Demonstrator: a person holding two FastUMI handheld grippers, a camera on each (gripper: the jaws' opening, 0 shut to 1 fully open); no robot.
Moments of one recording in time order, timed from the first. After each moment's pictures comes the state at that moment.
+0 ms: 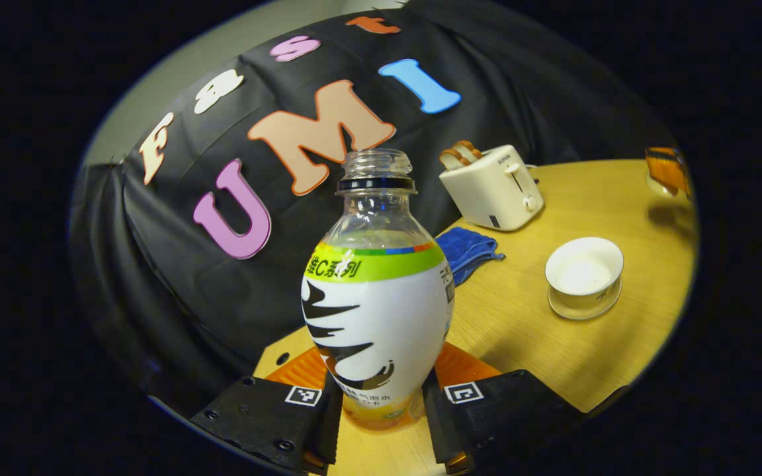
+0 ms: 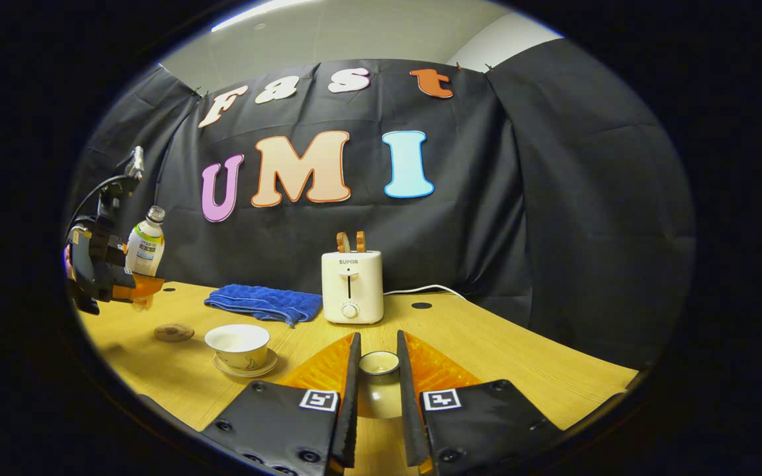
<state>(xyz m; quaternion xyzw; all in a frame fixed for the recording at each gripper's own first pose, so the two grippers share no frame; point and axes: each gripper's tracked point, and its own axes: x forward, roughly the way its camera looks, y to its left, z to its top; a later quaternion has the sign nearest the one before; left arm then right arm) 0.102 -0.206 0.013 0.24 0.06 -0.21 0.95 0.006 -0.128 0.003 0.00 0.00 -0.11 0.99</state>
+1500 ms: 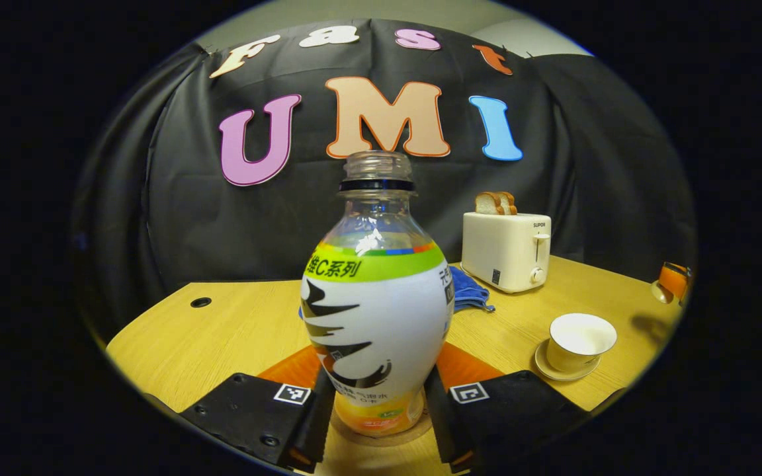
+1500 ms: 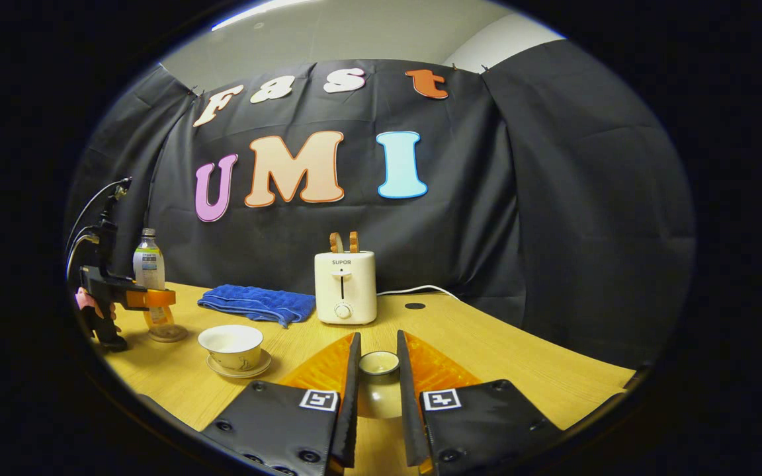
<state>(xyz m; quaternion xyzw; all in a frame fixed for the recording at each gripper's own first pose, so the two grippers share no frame) 0.136 -0.226 -0.026 0.02 0.08 -0.25 0.96 0.005 -0.132 0.003 0.00 0.00 -0.12 0.99</state>
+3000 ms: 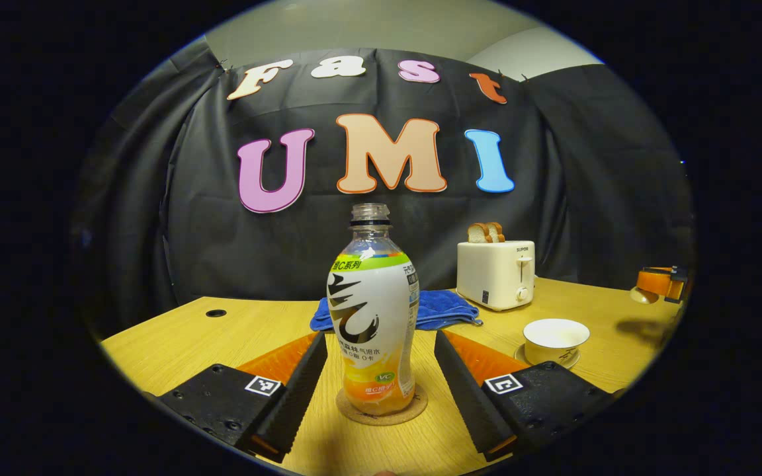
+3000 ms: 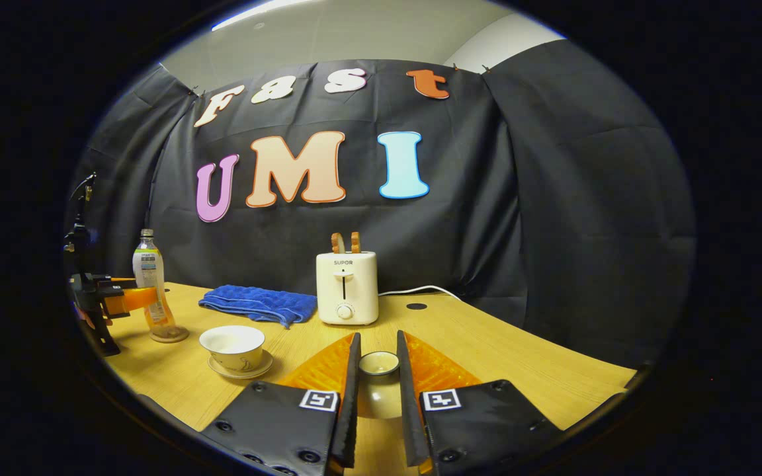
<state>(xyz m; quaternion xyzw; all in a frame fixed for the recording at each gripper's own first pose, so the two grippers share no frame) 0.087 -0.196 -0.006 -0.01 0.00 -0.24 0.97 0.009 -0.124 0.003 0.00 0.00 -0.11 0.99</state>
